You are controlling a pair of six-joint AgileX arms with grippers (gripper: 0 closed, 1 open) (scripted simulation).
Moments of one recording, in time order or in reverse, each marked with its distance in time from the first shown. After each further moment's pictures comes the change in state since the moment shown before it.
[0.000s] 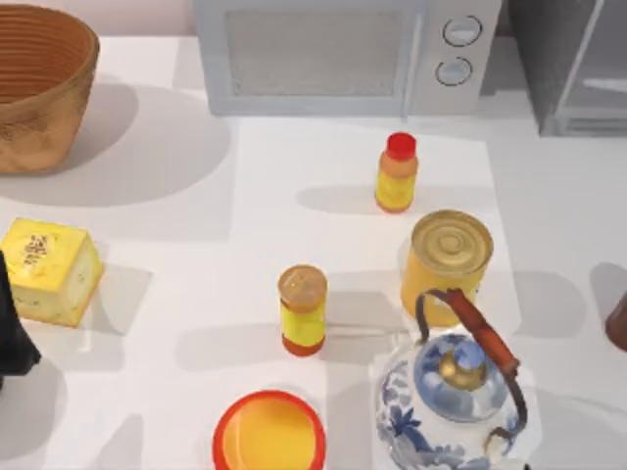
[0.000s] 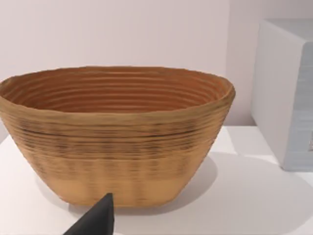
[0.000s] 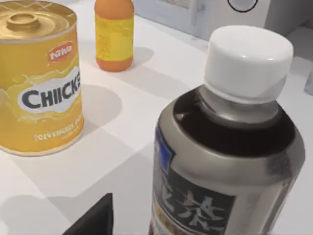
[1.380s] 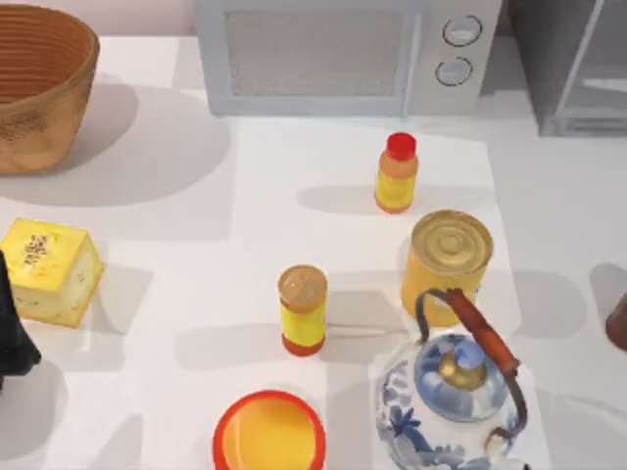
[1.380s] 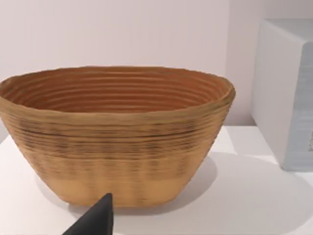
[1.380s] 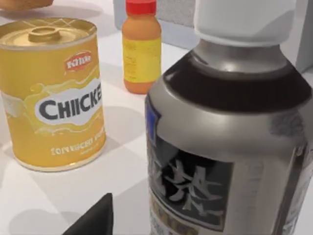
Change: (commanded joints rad) left arm 0.000 0.000 0.000 0.000 0.000 0.000; right arm 0.023 0.497 0.031 0.658 -0.136 0.248
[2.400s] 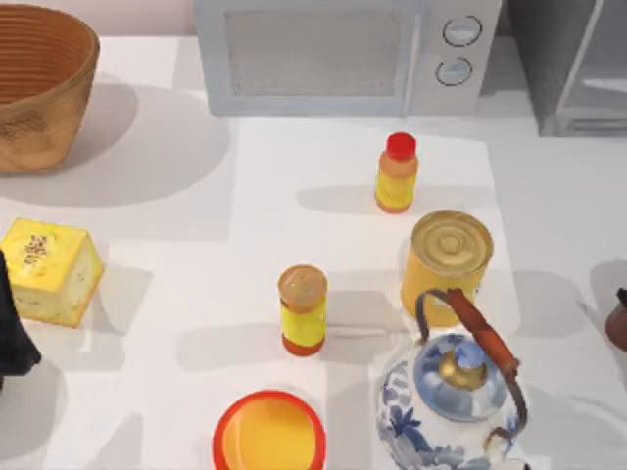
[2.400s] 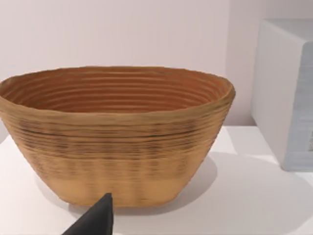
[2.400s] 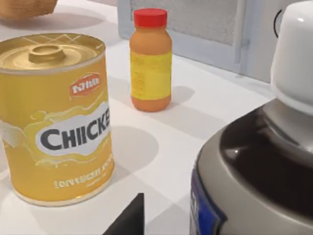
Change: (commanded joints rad) left arm 0.000 0.000 0.000 0.000 0.000 0.000; right arm 0.160 0.100 -0.016 0.305 0.152 0.197
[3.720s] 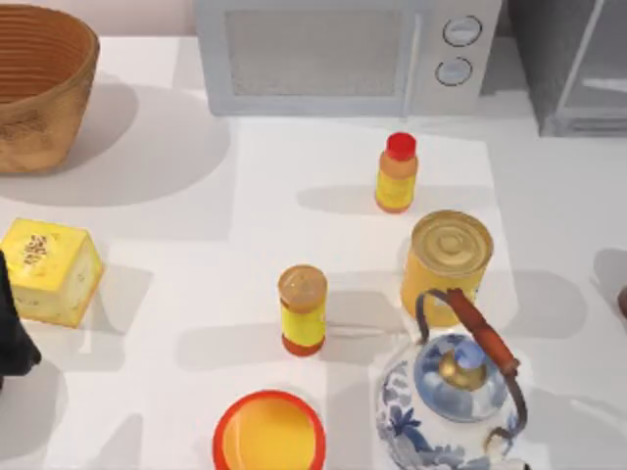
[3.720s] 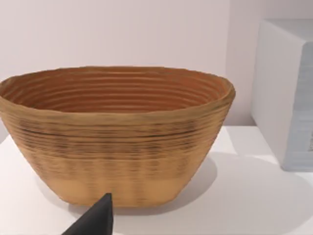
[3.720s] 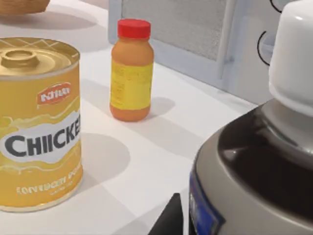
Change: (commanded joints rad) left arm 0.000 0.000 0.000 0.000 0.000 0.000; right arm -0.023 -0.053 0.080 -0.105 -0.028 -0.070
